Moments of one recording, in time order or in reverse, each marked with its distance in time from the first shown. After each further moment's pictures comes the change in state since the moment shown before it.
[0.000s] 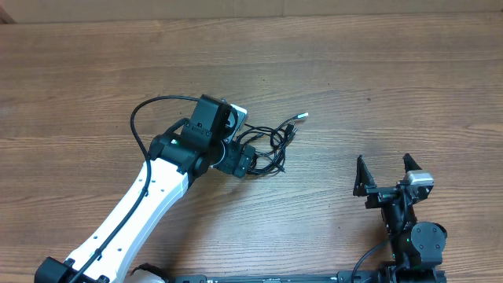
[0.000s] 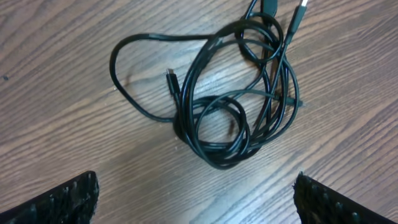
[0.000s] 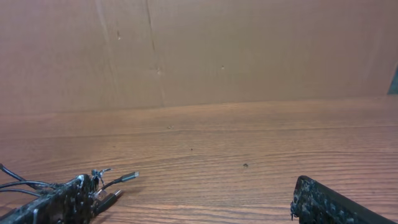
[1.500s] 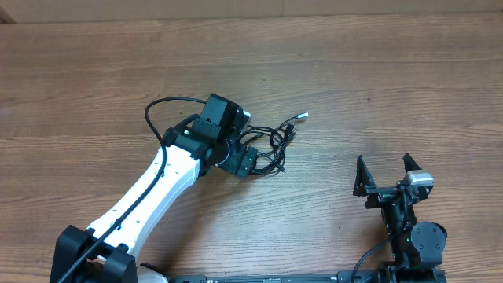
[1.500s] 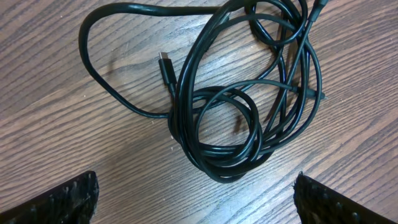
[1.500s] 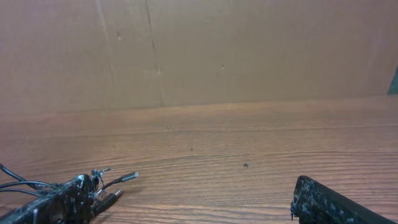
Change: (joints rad) left arm 0.000 0.120 0.000 0.023 0.008 0.000; right arm 0.000 0.000 0.000 0.000 0.001 0.000
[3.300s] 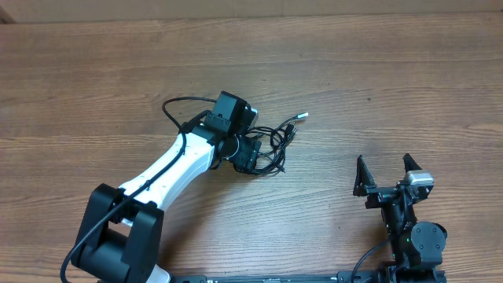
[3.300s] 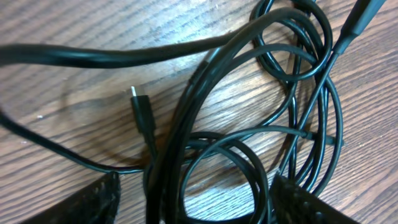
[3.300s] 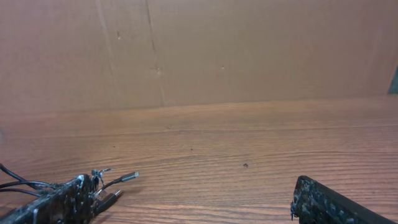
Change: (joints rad) left arm 0.000 0.192 0.000 0.180 0.064 -0.046; right arm 0.000 0.000 0.000 0.000 0.000 0.000
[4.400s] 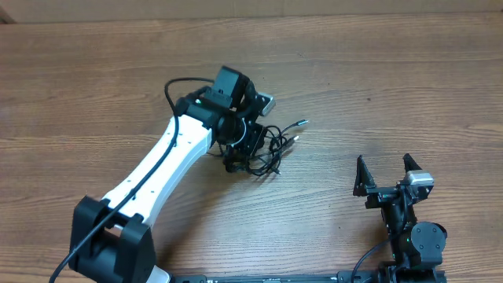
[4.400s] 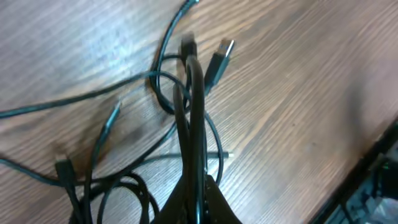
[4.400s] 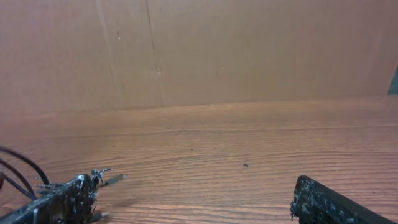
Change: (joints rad) left arm 0.000 -0.024 0.289 -0.332 0.281 0.075; right arm 0.000 0.000 0.000 0.000 0.000 0.000
